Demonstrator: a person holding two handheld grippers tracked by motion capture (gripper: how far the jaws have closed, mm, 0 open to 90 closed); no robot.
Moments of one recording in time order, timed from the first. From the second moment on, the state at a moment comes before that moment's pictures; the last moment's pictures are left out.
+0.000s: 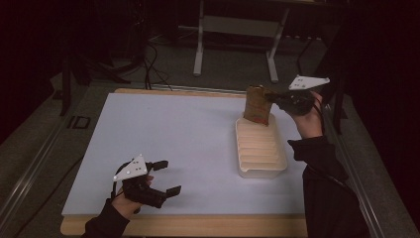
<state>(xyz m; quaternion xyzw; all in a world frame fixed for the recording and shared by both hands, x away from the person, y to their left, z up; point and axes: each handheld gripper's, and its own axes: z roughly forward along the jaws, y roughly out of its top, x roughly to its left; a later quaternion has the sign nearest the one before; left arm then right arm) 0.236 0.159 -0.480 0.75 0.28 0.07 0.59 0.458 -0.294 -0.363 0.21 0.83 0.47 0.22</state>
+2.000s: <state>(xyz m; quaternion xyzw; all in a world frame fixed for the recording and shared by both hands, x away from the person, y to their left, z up) 0.240 0.158 -0.488 0.75 0.30 0.06 0.59 0.461 -0.305 -0.413 0.36 0.79 0.43 0.24</state>
